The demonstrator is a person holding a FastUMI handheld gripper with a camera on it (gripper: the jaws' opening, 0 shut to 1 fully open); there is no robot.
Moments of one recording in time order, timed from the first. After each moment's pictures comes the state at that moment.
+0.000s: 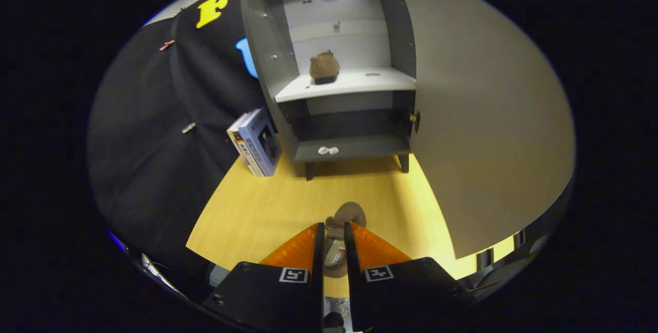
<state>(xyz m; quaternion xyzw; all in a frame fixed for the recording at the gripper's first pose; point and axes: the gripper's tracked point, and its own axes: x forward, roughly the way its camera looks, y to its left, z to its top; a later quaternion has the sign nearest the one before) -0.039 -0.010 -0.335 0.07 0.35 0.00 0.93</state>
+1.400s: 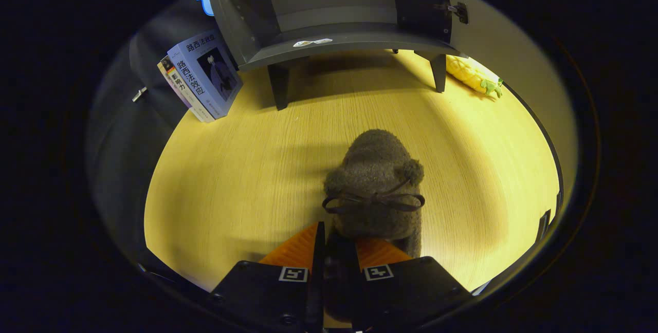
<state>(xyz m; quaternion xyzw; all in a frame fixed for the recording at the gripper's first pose) 0.022 0.020 -0.568 0.07 0.45 -0.04 0.89</state>
